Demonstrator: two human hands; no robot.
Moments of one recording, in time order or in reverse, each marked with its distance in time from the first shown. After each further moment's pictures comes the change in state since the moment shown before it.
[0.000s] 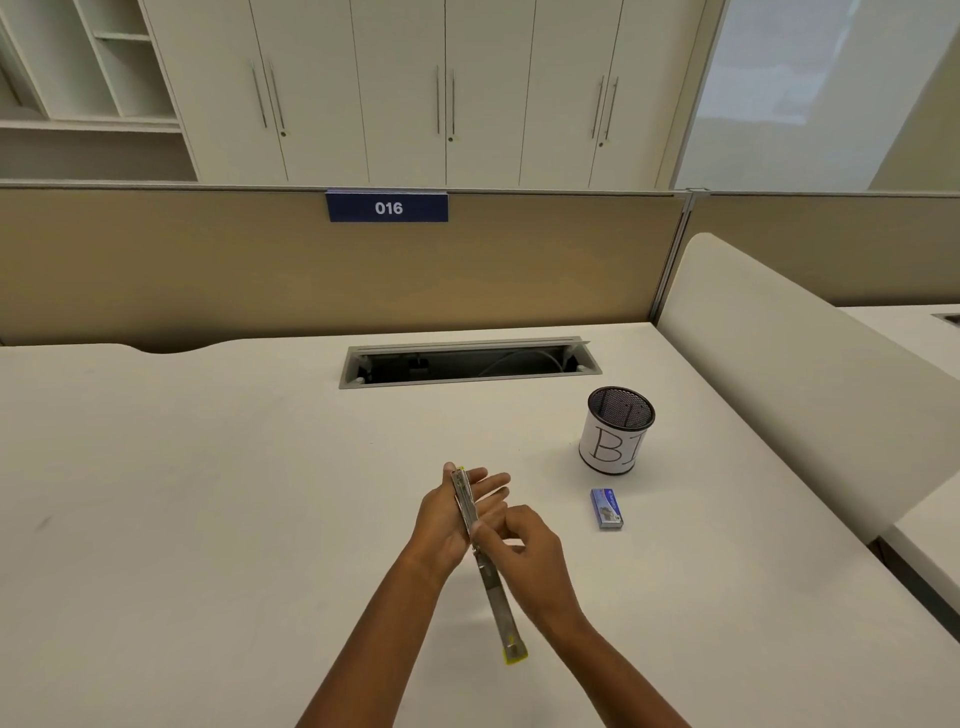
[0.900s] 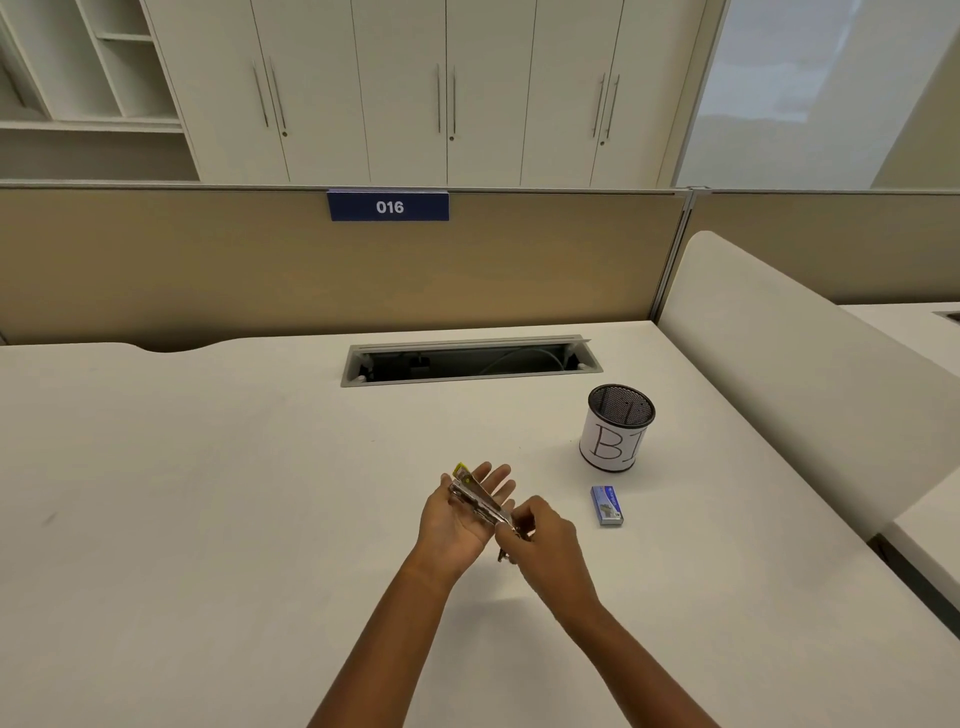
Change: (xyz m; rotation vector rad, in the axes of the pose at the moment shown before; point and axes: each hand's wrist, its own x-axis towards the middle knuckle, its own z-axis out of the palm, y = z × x) left_hand -0.006 -0.007 -0.002 -0.330 -0.140 -0.119; right_hand 0.009 0.006 -0.014 -0.219 0.019 0.137
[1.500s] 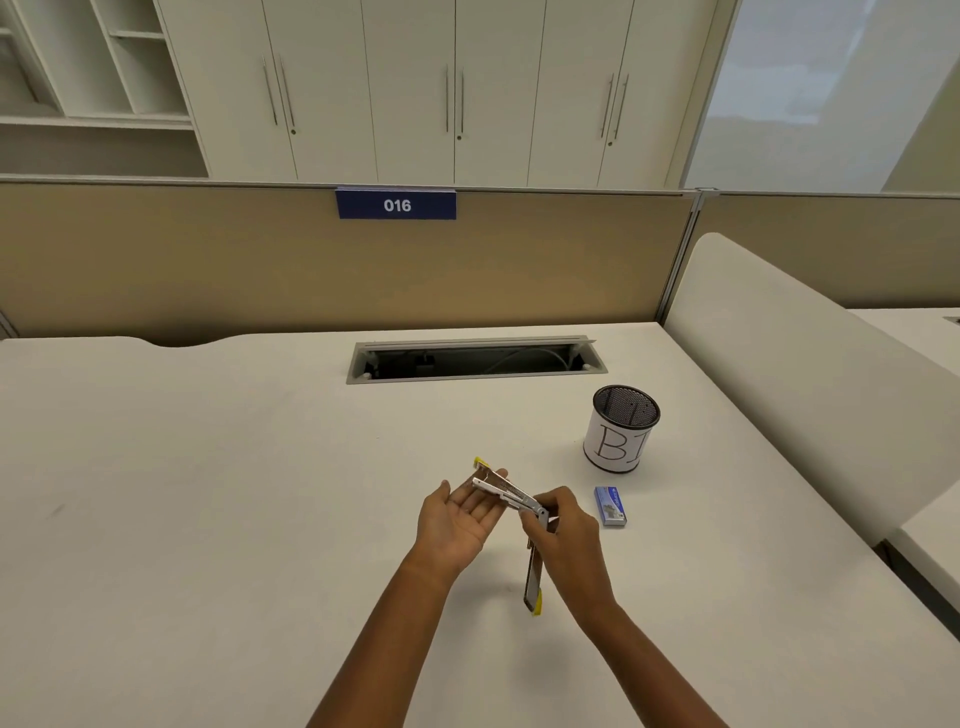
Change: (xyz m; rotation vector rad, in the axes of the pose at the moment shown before) left_hand 0.001 0.002 -0.006 -0.054 0.138 0.029; right_hand 0.010 0.016 -0.009 0.047 0.118 -0.055
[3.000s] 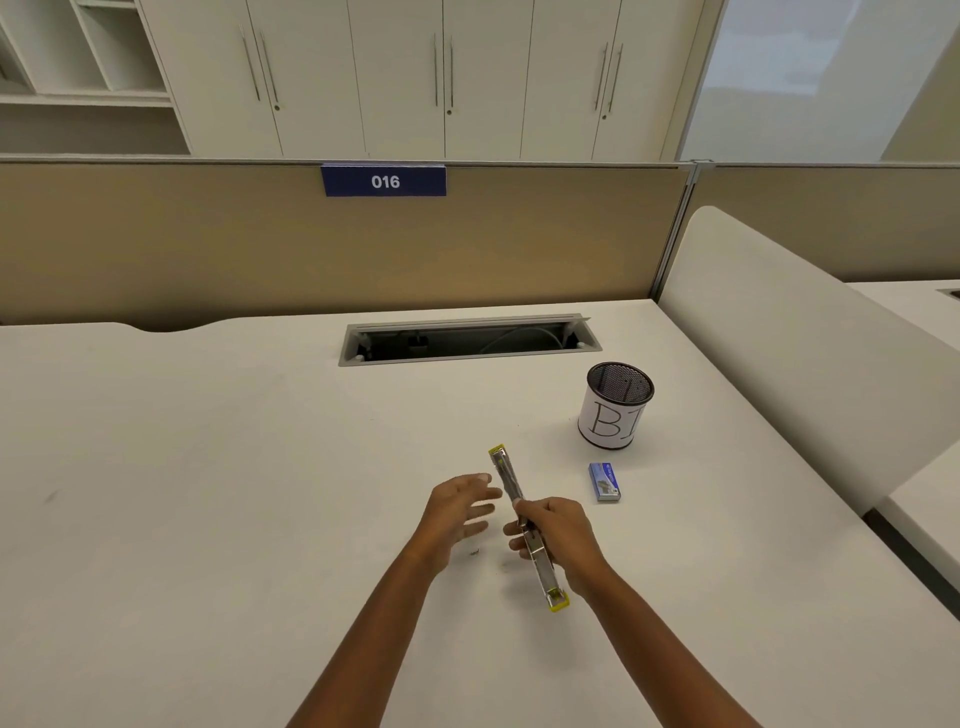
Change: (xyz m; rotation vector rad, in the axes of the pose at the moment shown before) left_hand -0.001 -0.008 -0.016 0.955 0.031 0.194; right_hand 0.004 0.017 0.000 0.364 -0.207 0.433
